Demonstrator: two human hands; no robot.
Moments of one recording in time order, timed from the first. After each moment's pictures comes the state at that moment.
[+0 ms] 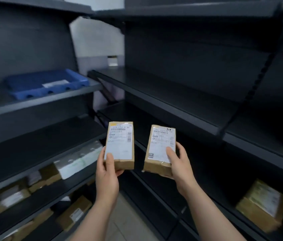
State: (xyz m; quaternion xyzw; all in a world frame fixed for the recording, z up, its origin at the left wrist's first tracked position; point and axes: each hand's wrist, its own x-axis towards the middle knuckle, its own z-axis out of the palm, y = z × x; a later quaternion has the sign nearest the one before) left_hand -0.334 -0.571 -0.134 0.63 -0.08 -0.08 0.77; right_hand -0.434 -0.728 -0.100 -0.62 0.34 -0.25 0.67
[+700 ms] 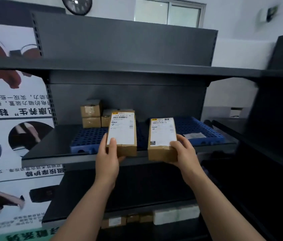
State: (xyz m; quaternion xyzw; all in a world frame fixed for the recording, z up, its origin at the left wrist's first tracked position) left_hand -0.076 -0.263 -0.001 0.62 0.01 0.20 0.76; right_hand -0.082 -0.462 0.020 -0.69 0.05 -0.13 0.72
